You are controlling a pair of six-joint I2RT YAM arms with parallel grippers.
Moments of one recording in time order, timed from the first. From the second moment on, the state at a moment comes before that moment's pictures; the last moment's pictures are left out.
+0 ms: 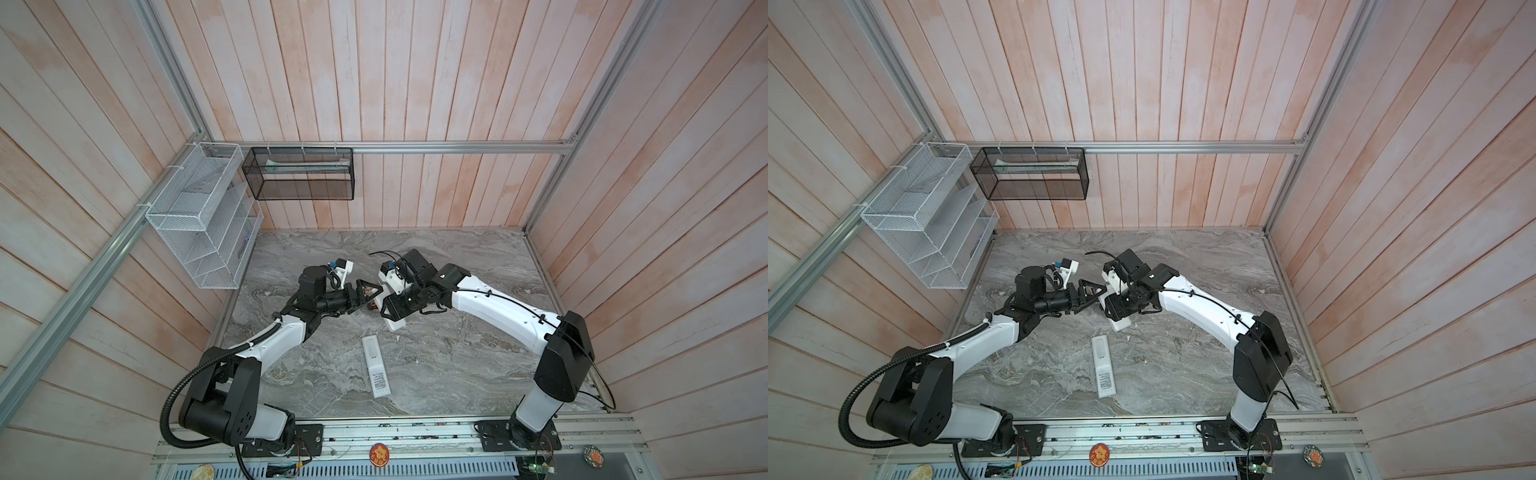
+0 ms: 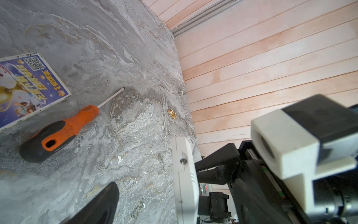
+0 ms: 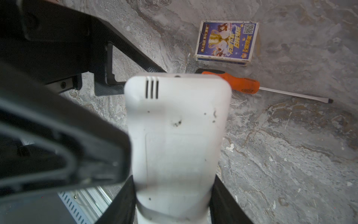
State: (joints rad) left arm -0.30 1.41 0.75 0.24 0.83 -0.81; right arm 0.84 1.73 1.52 -0.83 -0.21 0.27
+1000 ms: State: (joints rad) left arm -0.30 1.32 0.73 0.21 0.81 -0.87; right arm 0.88 1.79 1.62 -0.86 -0.18 0.26
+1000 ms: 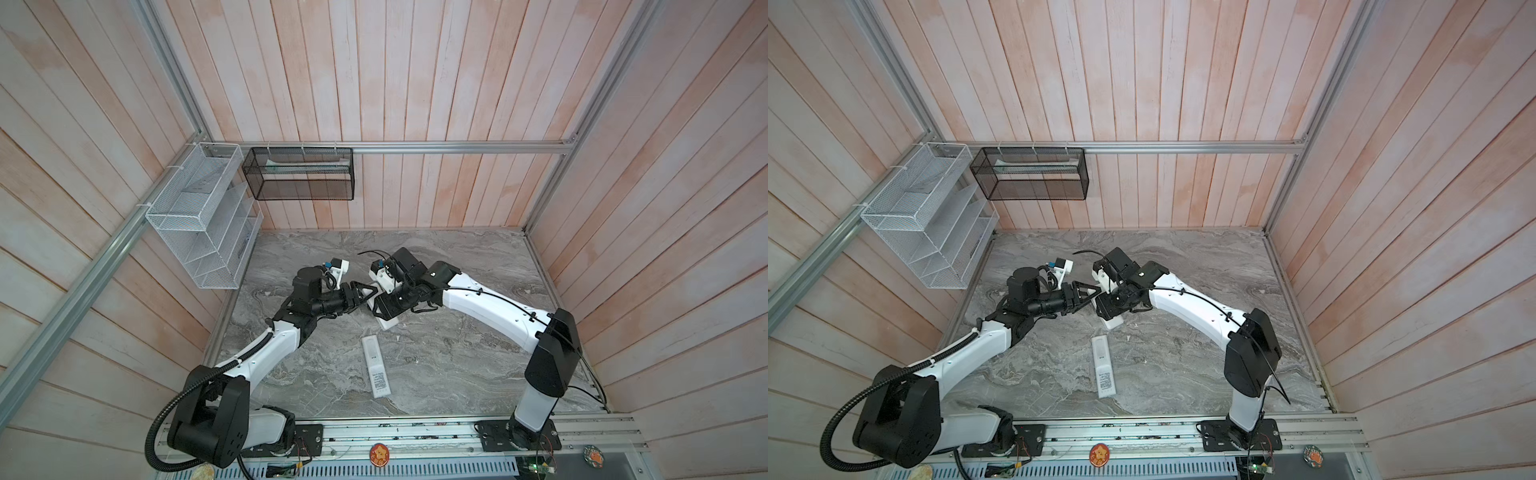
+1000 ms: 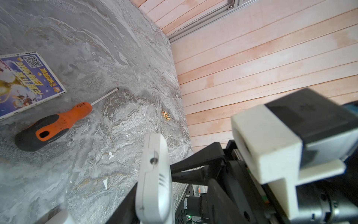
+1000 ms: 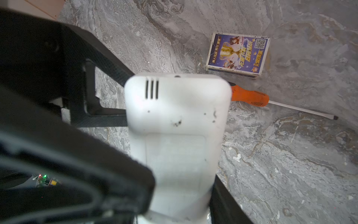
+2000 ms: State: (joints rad) left arm -0.30 1.33 0.72 0.20 0.80 -0.90; right arm 0.90 1.78 1.61 -0.86 -0.16 0.26
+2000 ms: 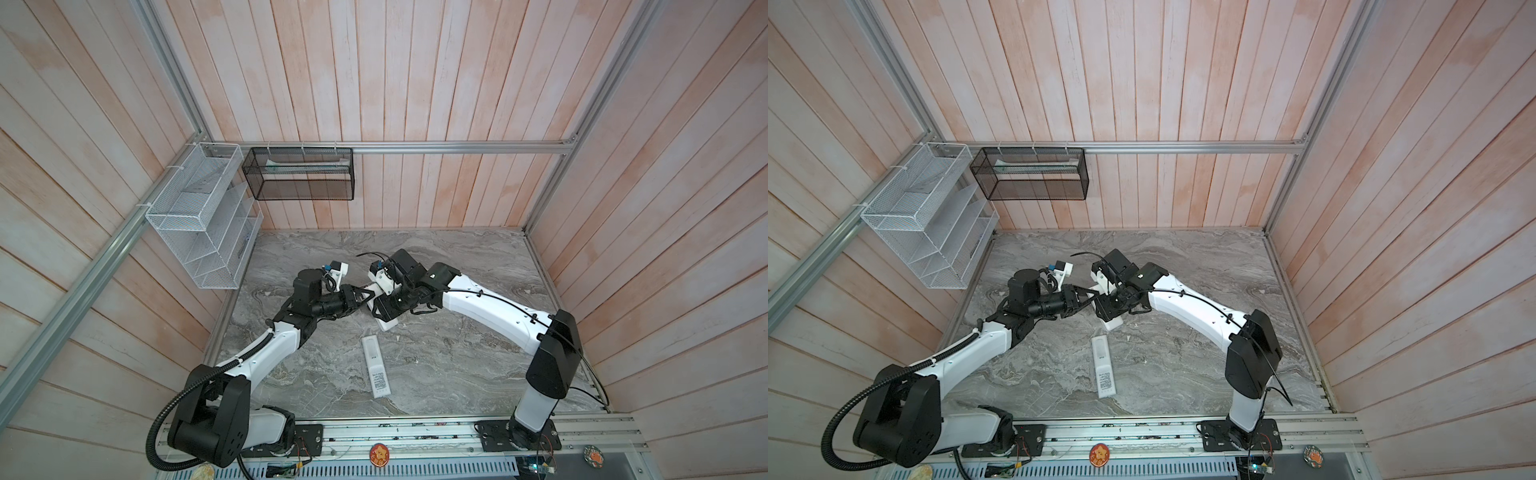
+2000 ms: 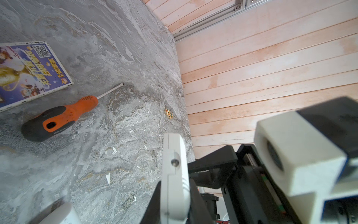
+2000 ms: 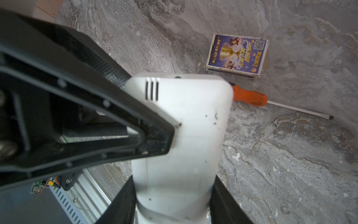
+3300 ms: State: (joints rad) left arm -0.35 0.97 0.36 0.69 0.40 -1.09; right arm 0.45 1.19 0.77 0.07 -0.72 0.86
